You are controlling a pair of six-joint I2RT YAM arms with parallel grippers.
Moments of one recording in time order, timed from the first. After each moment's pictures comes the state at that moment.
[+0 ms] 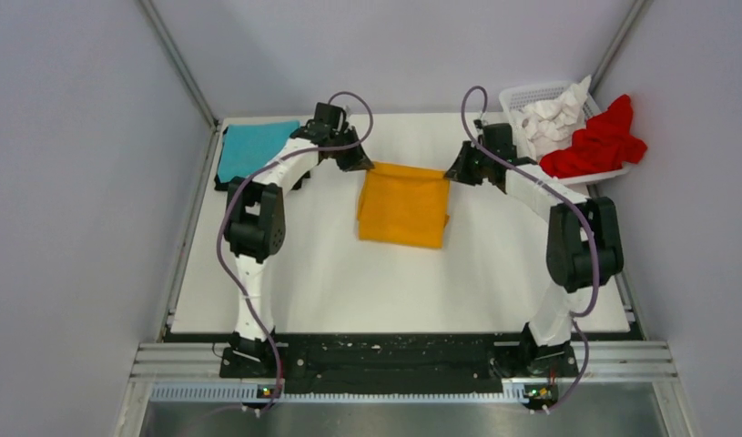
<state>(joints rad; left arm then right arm) -0.30 2.12 1.77 -0.45 0.41 -0.62 0.21 1.73 1.23 -0.19 -0.30 0.47</state>
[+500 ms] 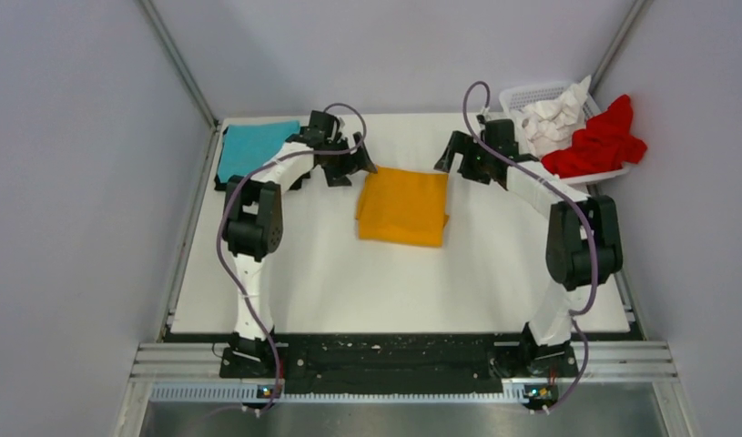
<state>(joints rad) -0.27 2.21 1.81 -0.51 0.39 -0.58 0.19 1.85 1.33 -0.18 -0.27 0.45</state>
